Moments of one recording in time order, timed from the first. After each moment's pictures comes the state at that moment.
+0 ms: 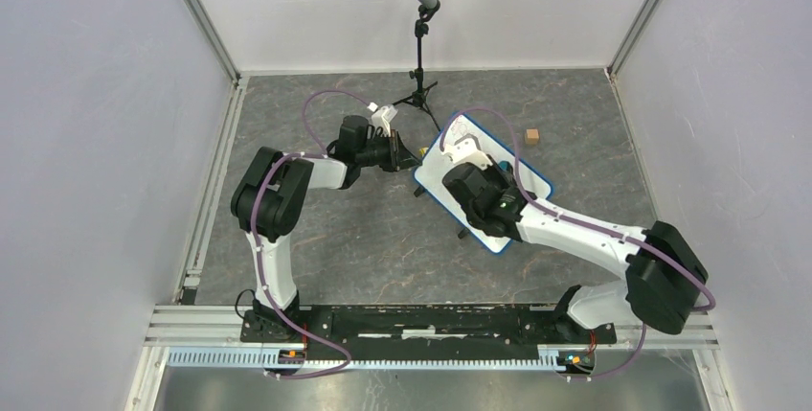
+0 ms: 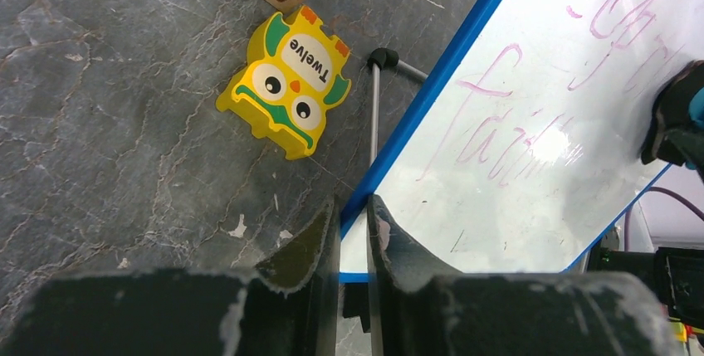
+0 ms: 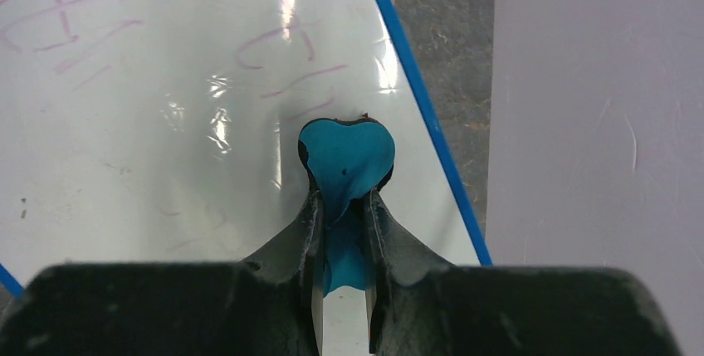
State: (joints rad) left arm -0.38 1.99 1.02 0.51 0.66 -0.46; right arm 0.88 1.39 0.88 -0.36 0.98 -0.04
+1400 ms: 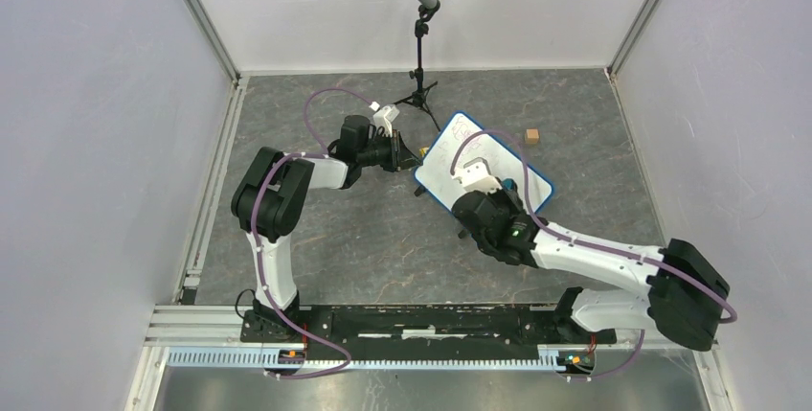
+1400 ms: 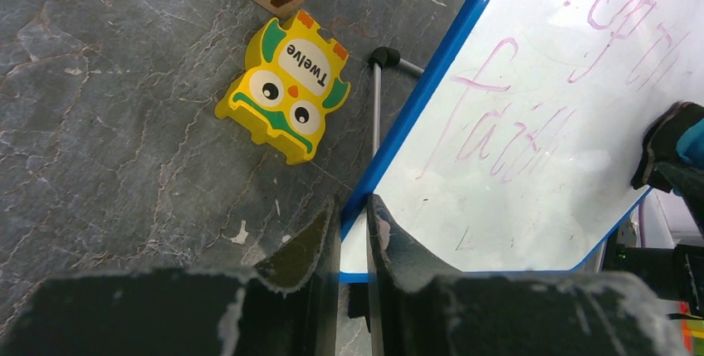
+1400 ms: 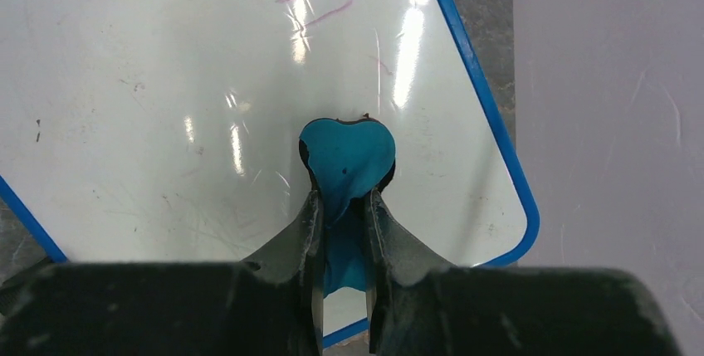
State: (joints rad) left arm -0.40 1.99 1.02 0.50 0.65 -0.42; right arm 0.96 1.20 0.67 -0.30 1.02 0.06
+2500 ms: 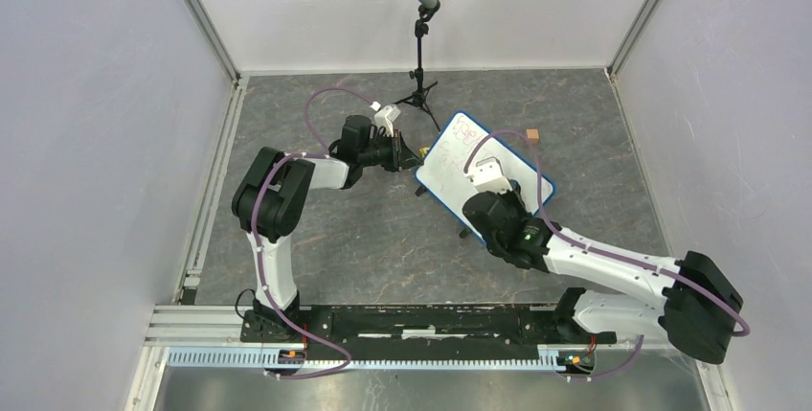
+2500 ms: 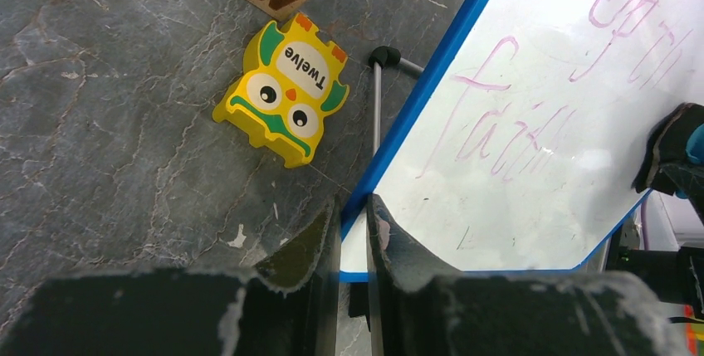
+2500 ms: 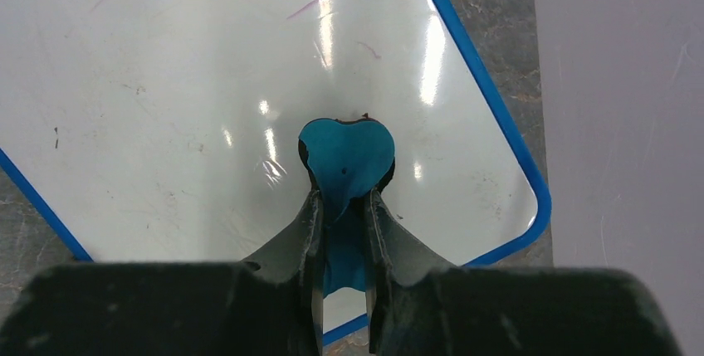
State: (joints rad) left arm -0.41 1.99 1.03 0.50 0.63 -0.42; right arm 0.93 1.13 0.62 -0.28 0.99 0.10
